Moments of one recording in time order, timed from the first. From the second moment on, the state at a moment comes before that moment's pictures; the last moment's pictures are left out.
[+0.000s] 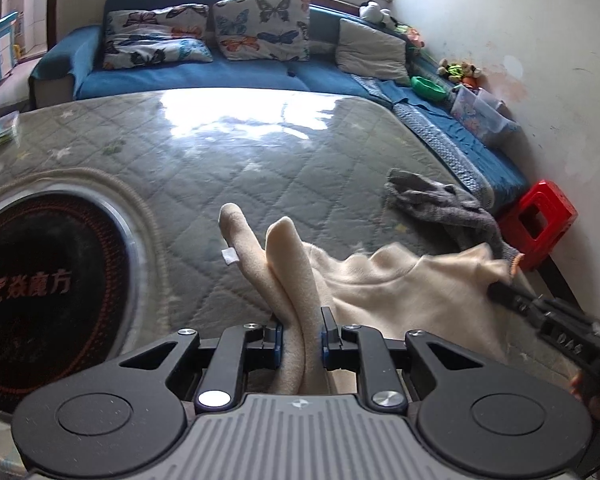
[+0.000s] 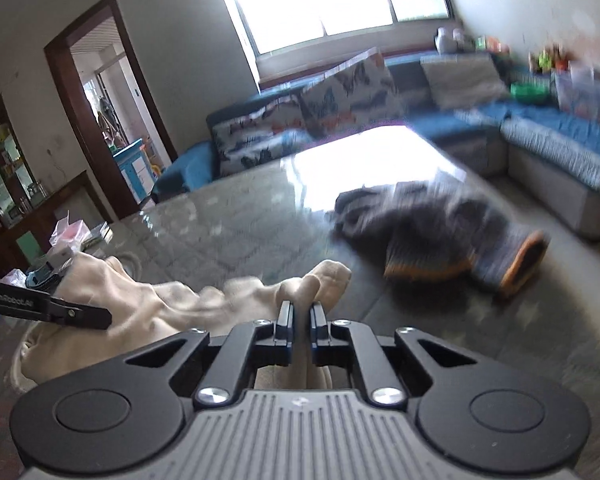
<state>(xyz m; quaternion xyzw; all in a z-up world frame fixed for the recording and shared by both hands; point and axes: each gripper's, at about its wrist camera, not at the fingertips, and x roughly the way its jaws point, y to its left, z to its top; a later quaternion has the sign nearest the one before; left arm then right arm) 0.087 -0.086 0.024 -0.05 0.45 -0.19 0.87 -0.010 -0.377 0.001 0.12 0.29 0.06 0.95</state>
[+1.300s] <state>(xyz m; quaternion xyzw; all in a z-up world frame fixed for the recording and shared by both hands) 0.091 -0.153 -0.012 0.05 0.46 -0.18 0.87 -0.017 -0.405 -0.013 0.04 0.32 -0.01 0.95</state>
